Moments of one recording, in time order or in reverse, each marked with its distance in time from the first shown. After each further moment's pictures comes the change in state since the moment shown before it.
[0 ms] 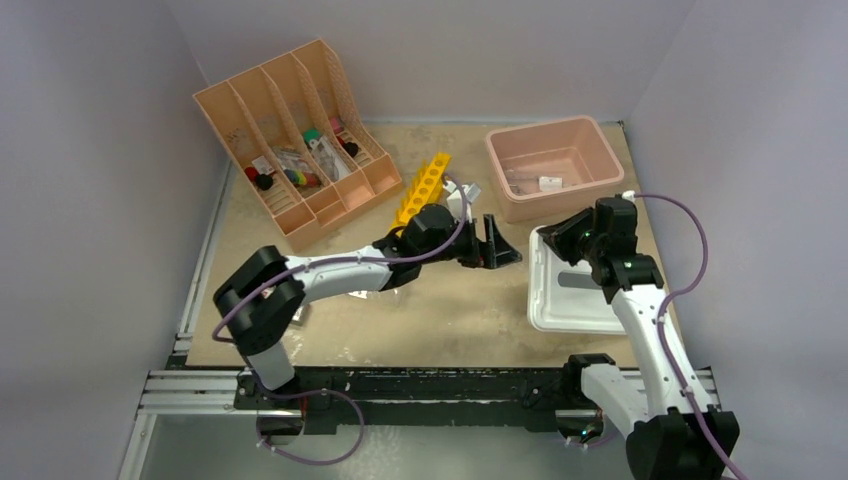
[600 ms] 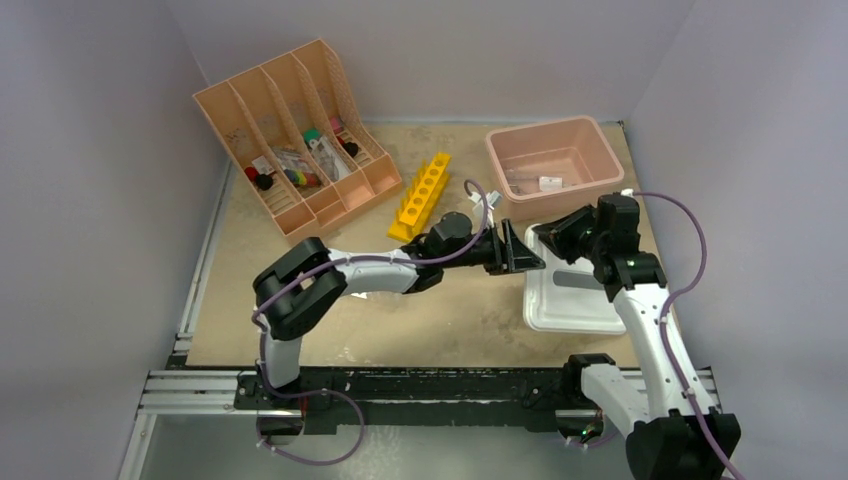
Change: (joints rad) left arm -0.056 0.222 0.100 0.274 0.132 -0.295; right arm 0.000 -0.006 0.032 -0.020 -0.081 0.061
